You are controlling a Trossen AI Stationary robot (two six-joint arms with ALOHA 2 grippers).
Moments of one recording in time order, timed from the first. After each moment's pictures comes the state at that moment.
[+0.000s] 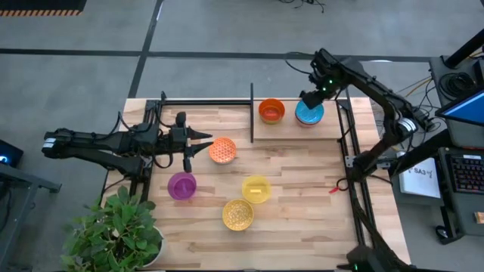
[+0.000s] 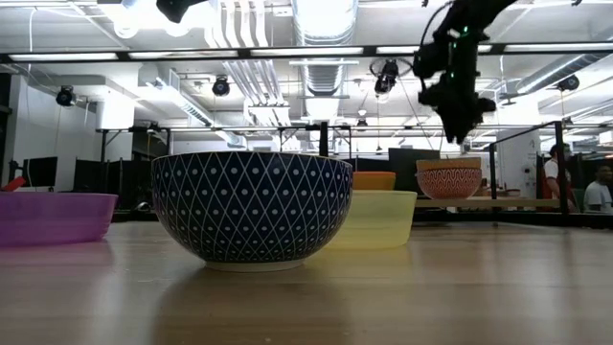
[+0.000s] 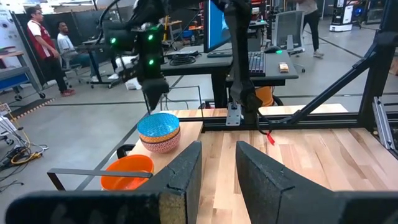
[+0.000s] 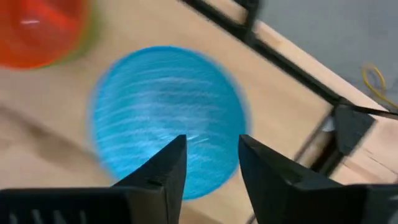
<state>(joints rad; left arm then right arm) -0.06 0.85 0.77 0.00 -0.25 0.10 -0.97 1.56 1.48 -1.24 0.00 0.01</state>
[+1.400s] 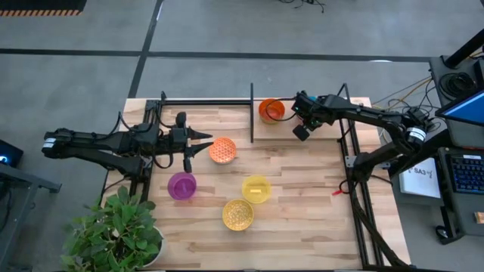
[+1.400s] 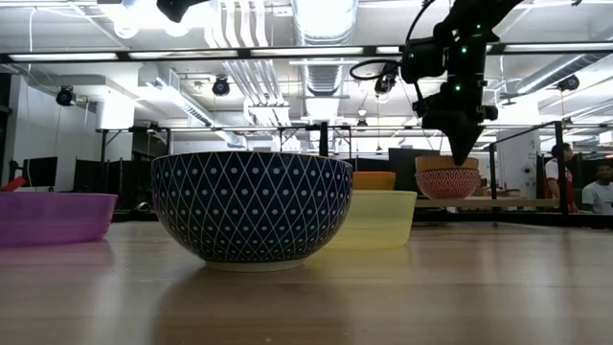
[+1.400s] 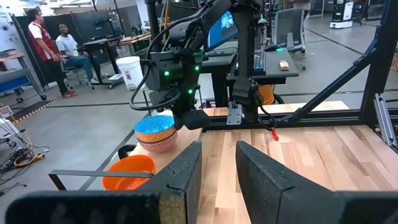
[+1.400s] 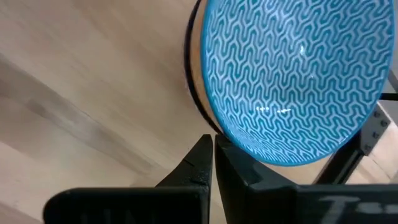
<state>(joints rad) -0.06 0.85 0.77 0.00 -0.25 0.12 -0.58 1.42 1.07 -1.00 0.30 0.21</state>
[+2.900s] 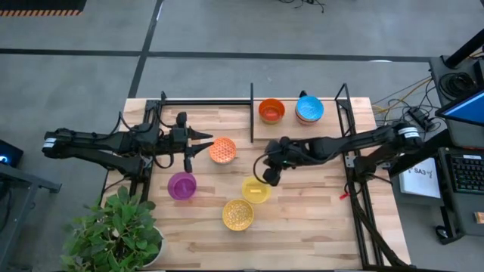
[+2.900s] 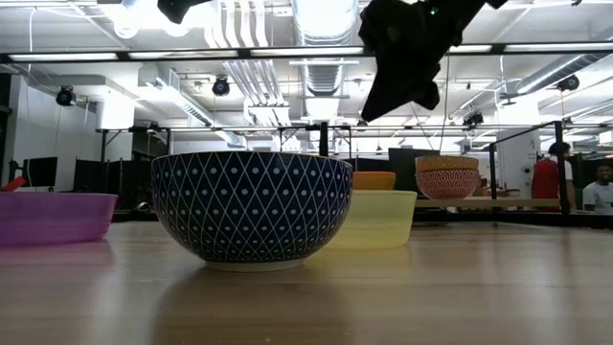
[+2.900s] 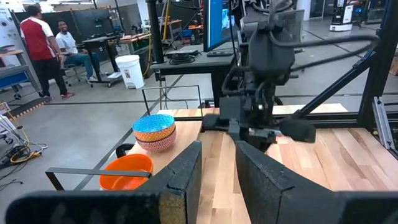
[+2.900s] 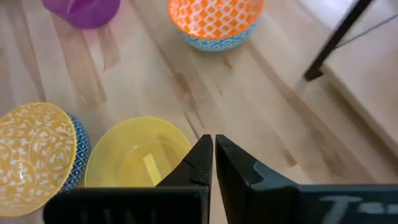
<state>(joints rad) -0.06 0.86 0.77 0.01 -0.25 0.10 0.07 1.48 1.07 -0.44 0.19 0.50</state>
